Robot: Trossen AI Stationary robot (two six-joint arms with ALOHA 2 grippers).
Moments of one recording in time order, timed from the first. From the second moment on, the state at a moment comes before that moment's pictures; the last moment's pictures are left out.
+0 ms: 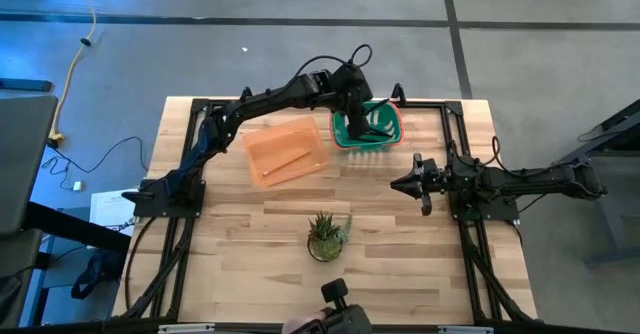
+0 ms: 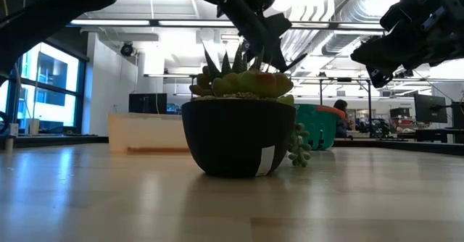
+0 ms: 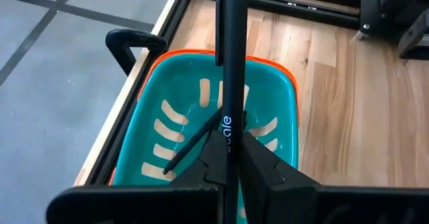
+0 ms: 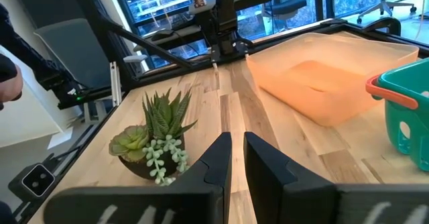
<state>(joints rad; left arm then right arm) 0.50 2.27 2.28 -0.79 0.05 0.10 -0.07 0.43 0.05 0.27 -0.12 0.25</state>
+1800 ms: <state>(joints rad) 0.48 2.43 2.28 -0.86 0.06 -0.06 -0.07 0.43 0.05 0.27 -0.11 0.25</state>
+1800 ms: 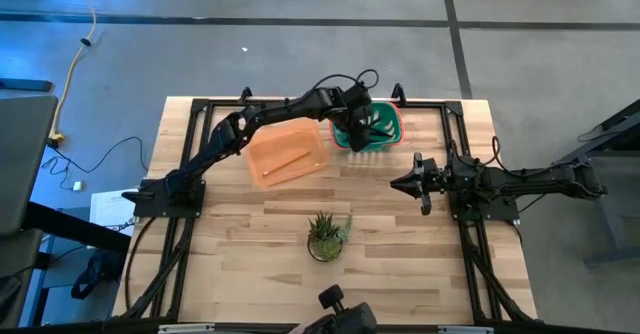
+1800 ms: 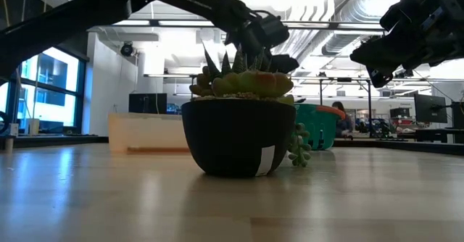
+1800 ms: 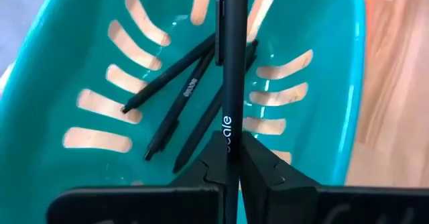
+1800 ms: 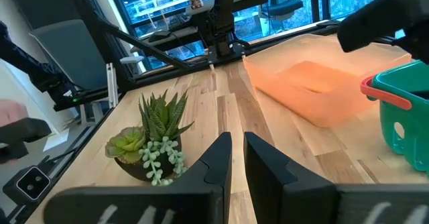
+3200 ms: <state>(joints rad) 0.48 2.42 2.28 -0.84 0.08 -0.06 -0.07 0.43 0.05 0.27 -0.11 0.26</state>
